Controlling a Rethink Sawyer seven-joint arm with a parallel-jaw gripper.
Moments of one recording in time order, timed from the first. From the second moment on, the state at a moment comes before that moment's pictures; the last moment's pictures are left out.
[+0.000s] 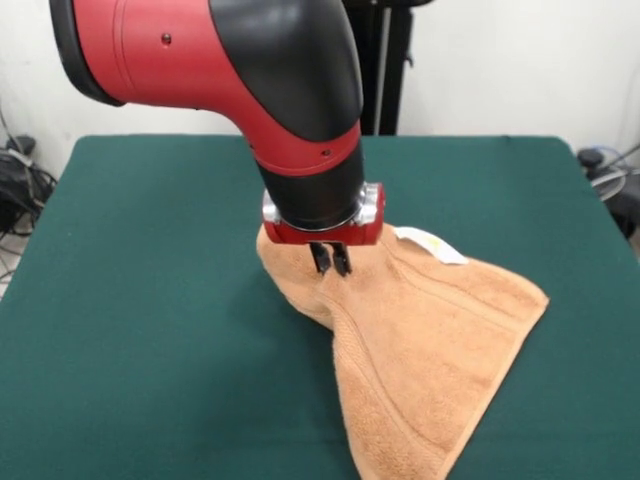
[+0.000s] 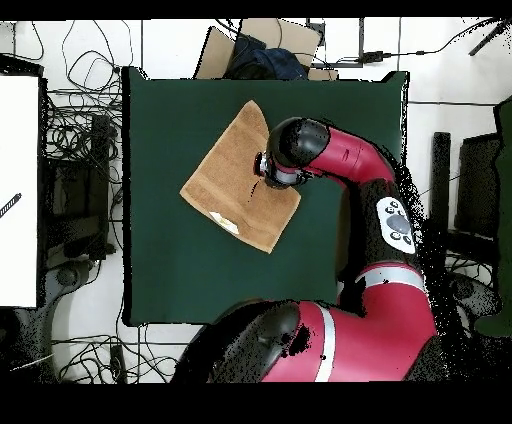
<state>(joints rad) -0.38 -0.39 0.15 1.27 -0.02 0.98 1.58</state>
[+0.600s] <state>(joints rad) -0.38 -0.39 0.16 1.19 -0.10 1.05 1.58</state>
